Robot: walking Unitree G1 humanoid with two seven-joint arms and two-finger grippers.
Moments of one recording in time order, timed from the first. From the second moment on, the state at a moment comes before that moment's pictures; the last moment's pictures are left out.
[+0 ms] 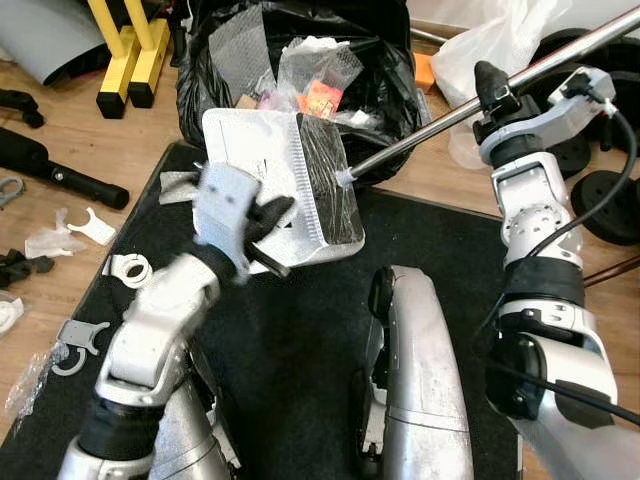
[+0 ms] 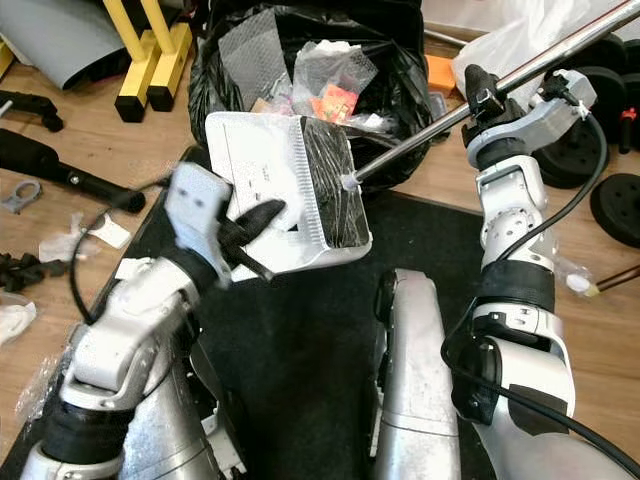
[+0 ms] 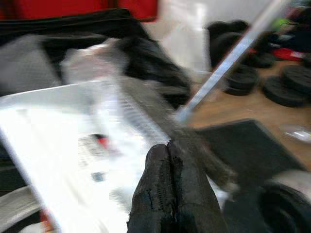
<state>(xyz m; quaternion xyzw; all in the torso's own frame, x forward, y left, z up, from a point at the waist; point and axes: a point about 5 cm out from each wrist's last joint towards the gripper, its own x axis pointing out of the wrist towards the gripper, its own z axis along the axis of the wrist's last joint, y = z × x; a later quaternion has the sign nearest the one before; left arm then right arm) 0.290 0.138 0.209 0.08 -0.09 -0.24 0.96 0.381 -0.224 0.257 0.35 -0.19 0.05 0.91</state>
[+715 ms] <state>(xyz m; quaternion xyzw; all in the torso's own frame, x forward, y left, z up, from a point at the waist) 0.300 0.159 0.217 0.09 -0.11 -0.16 0.98 0.380 -0.221 0.257 0.35 -0.18 0.04 0.92</state>
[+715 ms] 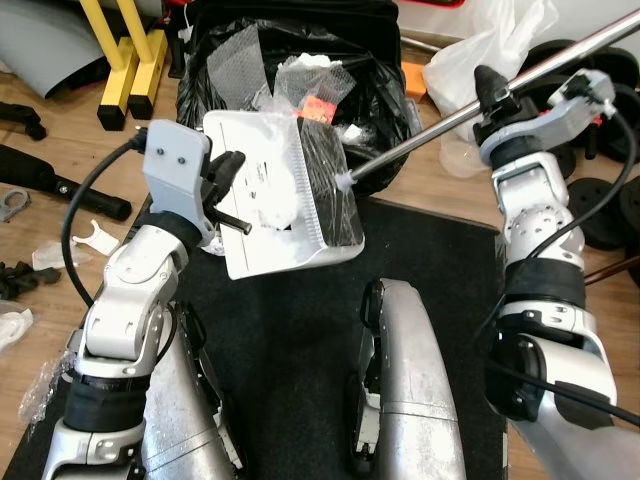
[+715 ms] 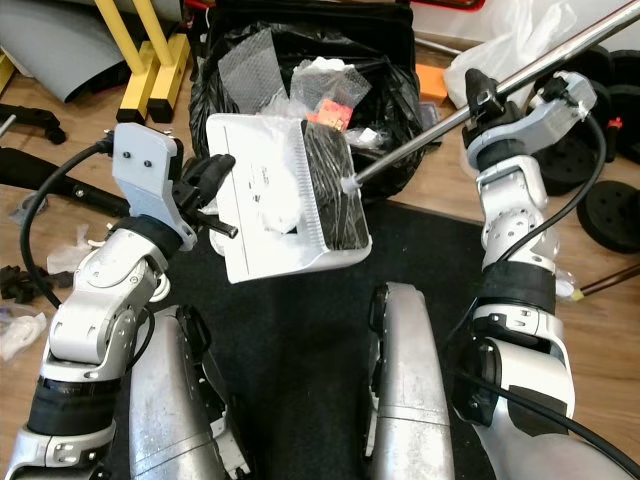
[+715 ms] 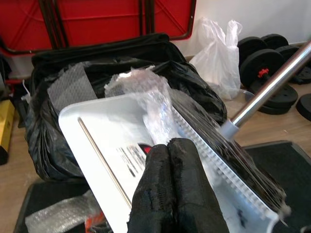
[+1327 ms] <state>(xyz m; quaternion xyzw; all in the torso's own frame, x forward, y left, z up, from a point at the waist) 0.299 0.156 0.204 0.09 -0.10 -0.17 0.98 0.379 -0.216 0.264 0.32 -0.18 0.04 0.93</state>
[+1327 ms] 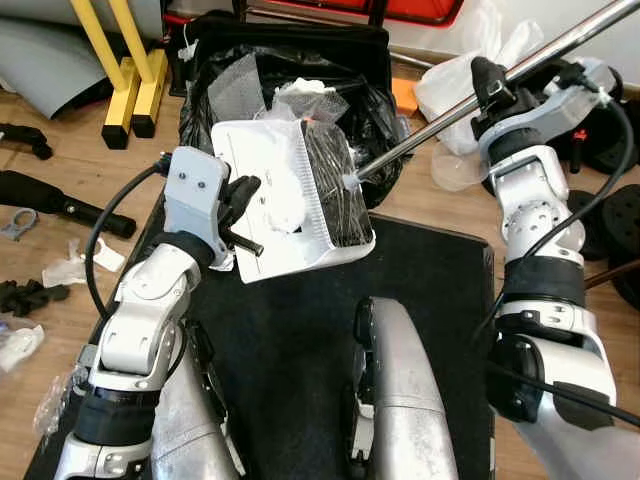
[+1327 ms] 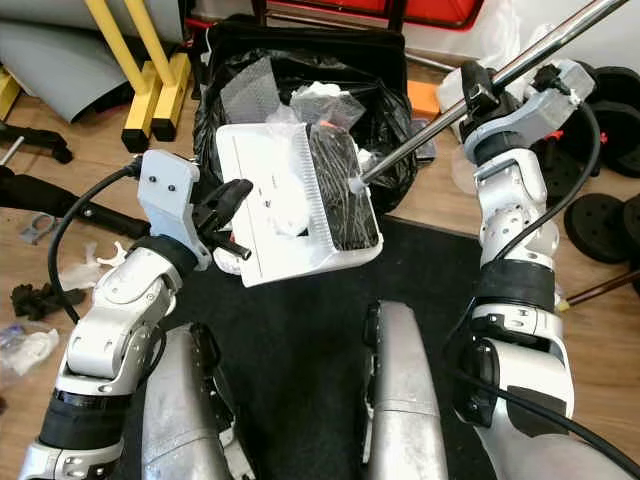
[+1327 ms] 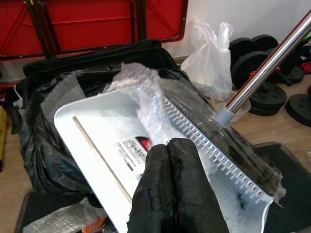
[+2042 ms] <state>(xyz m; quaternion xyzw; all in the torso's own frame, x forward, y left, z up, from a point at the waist) 0.304 0.179 0.199 0.10 -0.09 -0.13 0.98 0.378 -0.221 0.261 0.34 -0.19 0.04 0.92</state>
